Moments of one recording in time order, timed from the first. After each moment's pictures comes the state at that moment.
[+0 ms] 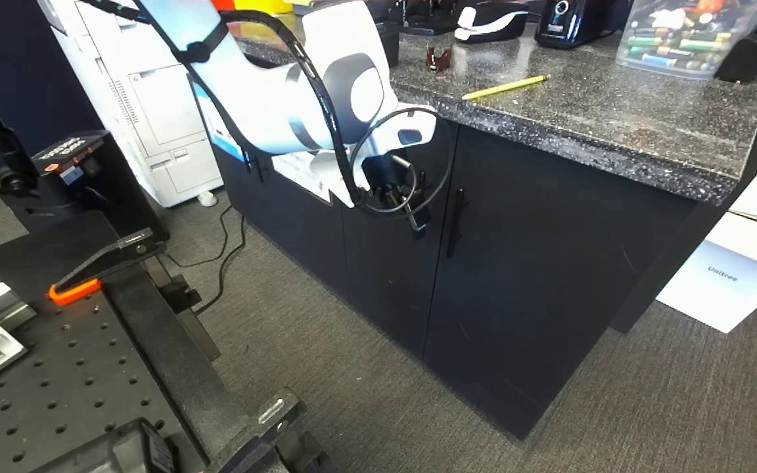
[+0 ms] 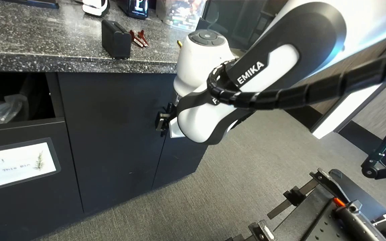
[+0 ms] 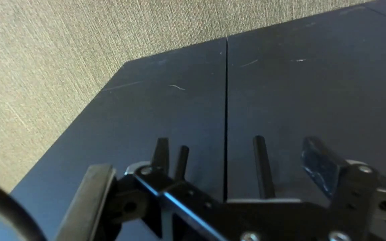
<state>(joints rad) 0.34 1.14 -0.23 -1.53 -0.17 2.85 0.64</state>
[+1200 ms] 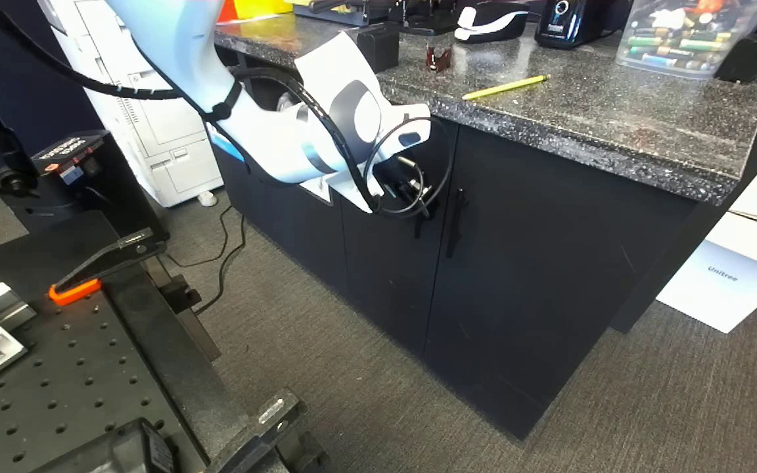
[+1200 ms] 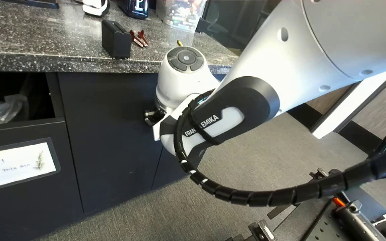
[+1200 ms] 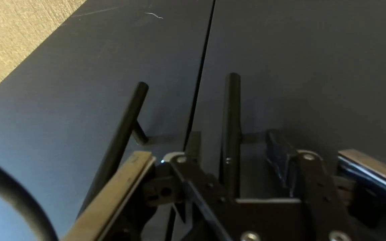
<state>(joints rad) 0.47 1.38 -0.42 -1.27 -0.08 2.97 0.68</state>
